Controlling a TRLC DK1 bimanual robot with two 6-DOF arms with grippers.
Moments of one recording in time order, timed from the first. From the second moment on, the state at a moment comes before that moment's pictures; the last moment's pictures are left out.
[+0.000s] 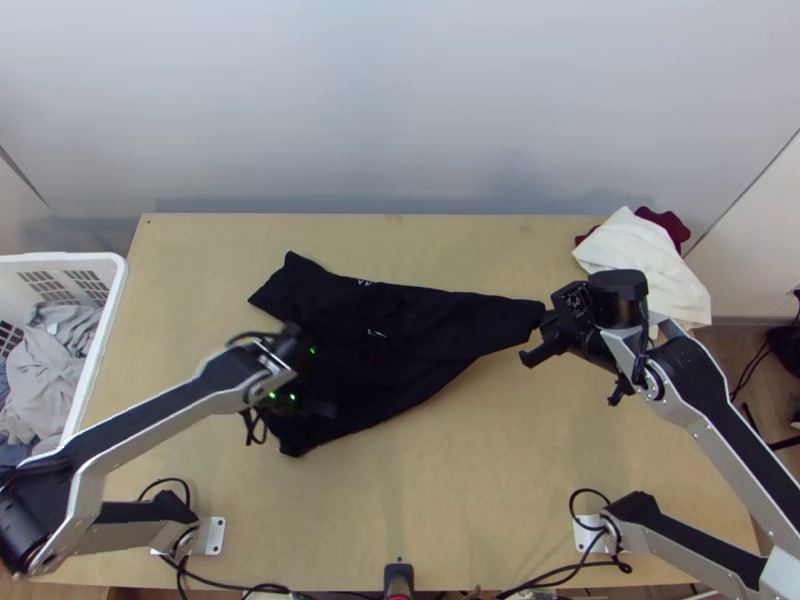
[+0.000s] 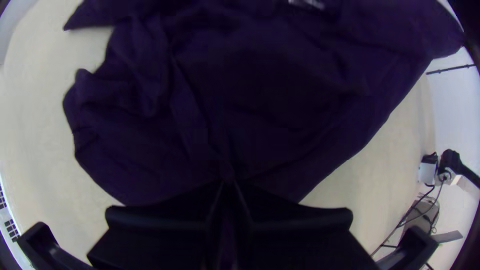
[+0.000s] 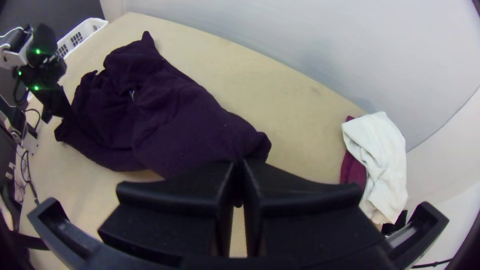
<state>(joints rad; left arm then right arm) -0.64 1.41 0.92 -0.78 0.07 -0.37 0.42 1.12 1.05 -0.69 0.02 -0.14</state>
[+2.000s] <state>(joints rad) -0.21 0.64 0.98 -0.82 0.73 -0.25 0.27 1.01 1.67 -0.75 -0.04 0.13</state>
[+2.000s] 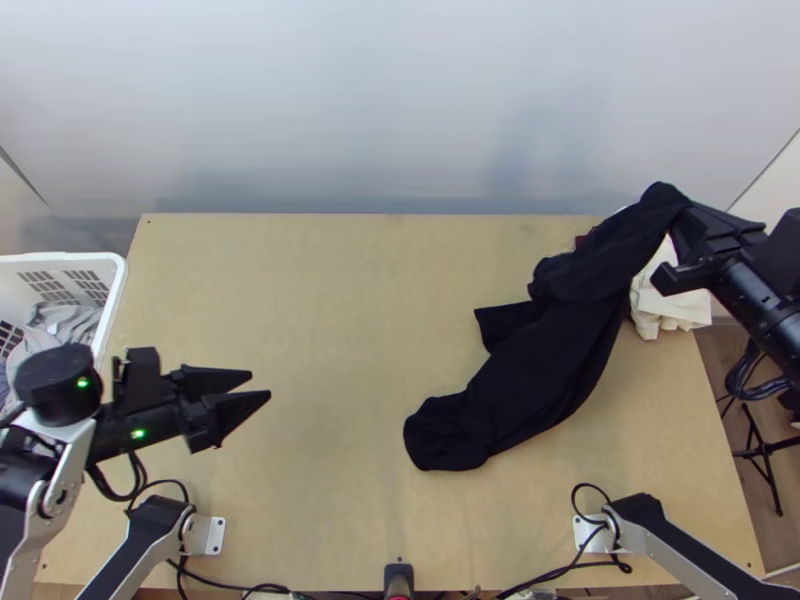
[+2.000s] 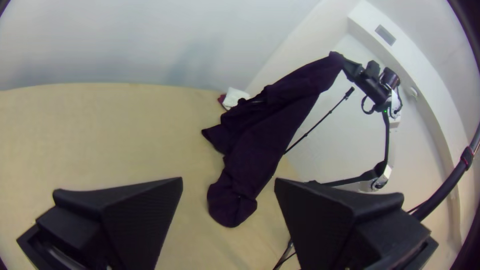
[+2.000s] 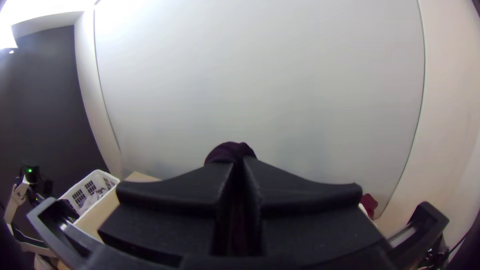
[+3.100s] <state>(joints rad) -0.80 1.09 0.80 -0.35 0.30 -0.34 0.24 0.86 1.36 -0.75 -0.05 0.13</state>
